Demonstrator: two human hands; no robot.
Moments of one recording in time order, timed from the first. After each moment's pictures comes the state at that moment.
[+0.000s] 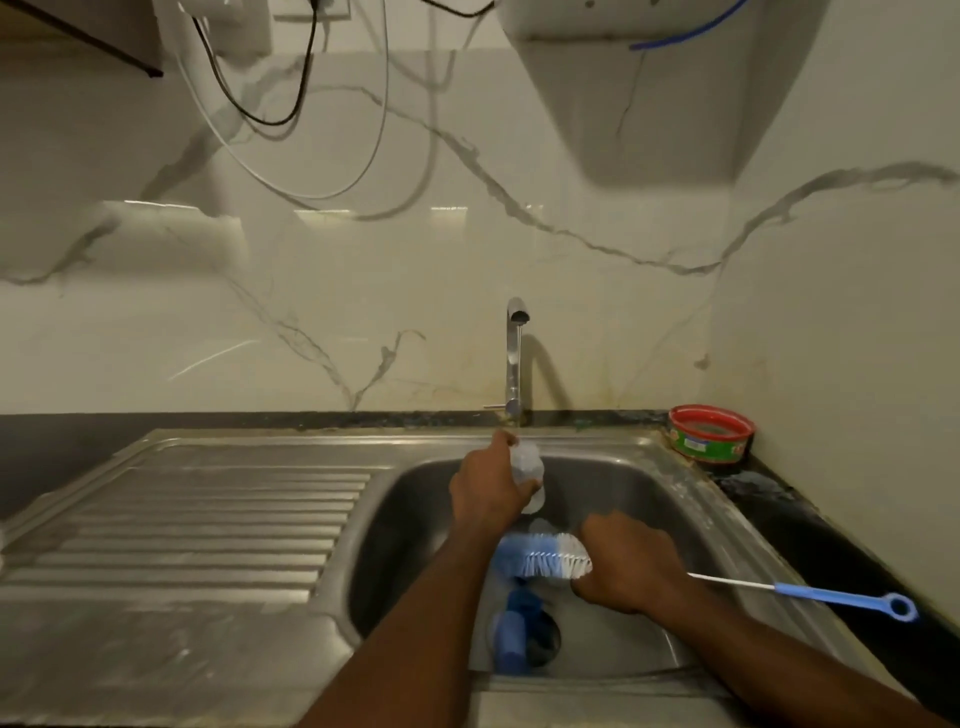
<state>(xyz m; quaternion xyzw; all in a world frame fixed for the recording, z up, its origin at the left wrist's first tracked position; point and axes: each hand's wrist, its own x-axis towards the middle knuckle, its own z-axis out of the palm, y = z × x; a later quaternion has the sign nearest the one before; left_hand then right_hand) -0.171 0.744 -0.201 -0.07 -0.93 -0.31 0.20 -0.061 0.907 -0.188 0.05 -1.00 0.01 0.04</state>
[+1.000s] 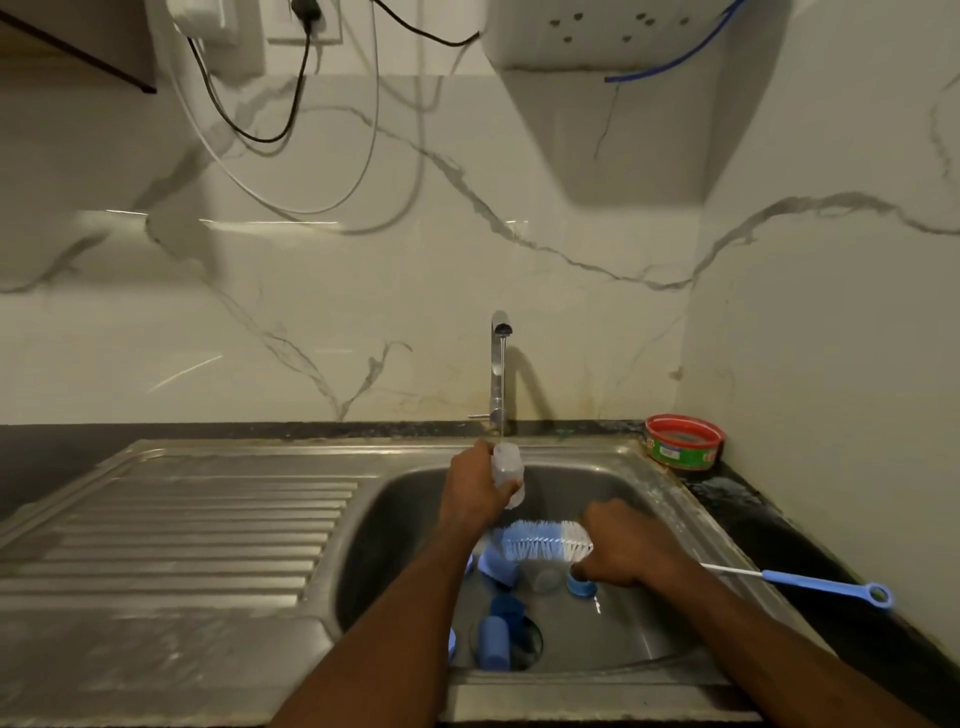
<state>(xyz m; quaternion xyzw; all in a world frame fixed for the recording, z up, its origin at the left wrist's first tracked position) -0.176 0.744 -0.201 -0.10 -0.90 -0.39 0.18 -0.066 0.926 -0.167 0.02 -1.00 0.06 0.01</state>
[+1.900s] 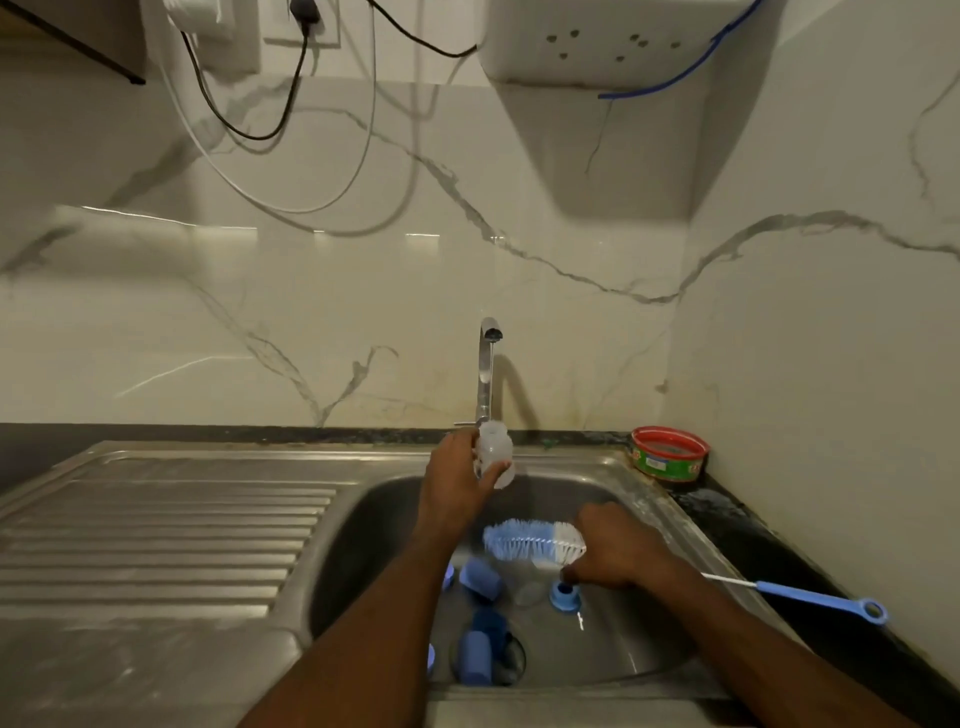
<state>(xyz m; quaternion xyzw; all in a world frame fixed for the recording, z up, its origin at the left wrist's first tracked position) -0.190 0.739 -0.201 -0.13 -0.86 -0.41 0.26 -0.083 0.937 -0.176 0.02 -1.00 0.08 0.03</state>
